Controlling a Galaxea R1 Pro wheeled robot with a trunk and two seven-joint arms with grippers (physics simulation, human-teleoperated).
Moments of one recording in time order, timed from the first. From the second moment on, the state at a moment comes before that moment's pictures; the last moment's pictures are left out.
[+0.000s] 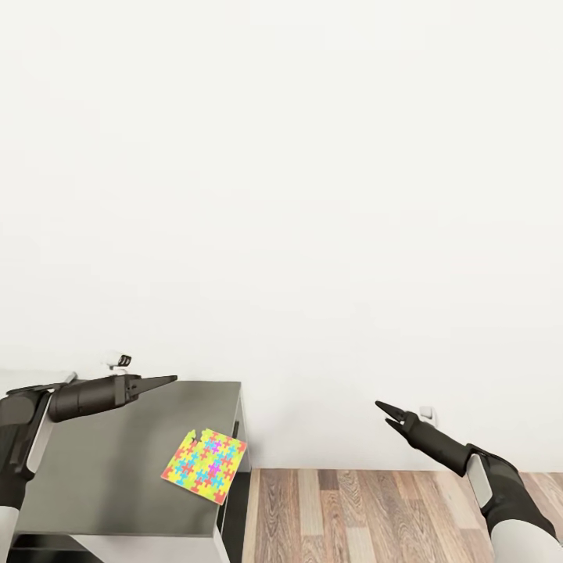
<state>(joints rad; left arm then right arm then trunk) -0.54 0.31 0.29 -1.25 0.07 0.95 -1.57 -0.57 -0.12 -0.65 -0.69 -0.06 0.64 1.05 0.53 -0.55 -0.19</state>
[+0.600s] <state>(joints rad) -0.54 0.31 0.29 -1.25 0.07 0.96 -1.57 -0.61 0.03 -0.63 -0.65 -0.05 0.68 0.73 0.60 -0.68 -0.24</state>
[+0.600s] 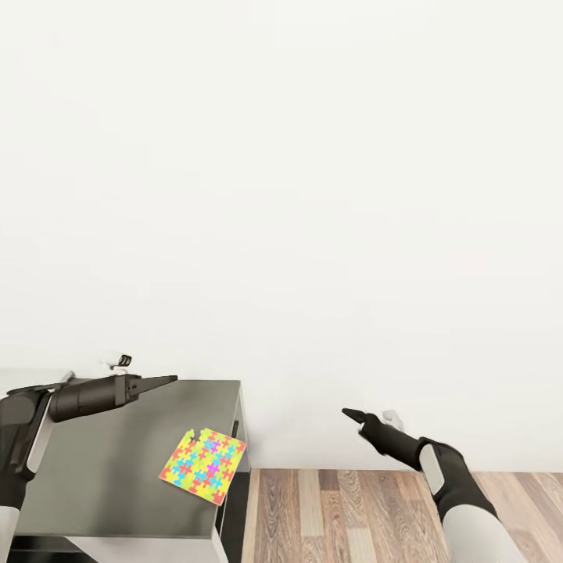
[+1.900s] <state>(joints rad) -0.54 0.31 0.29 -1.25 0.07 0.96 -1.57 -0.64 0.05 -0.51 -0.62 -0.08 0.93 0.89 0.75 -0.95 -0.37</state>
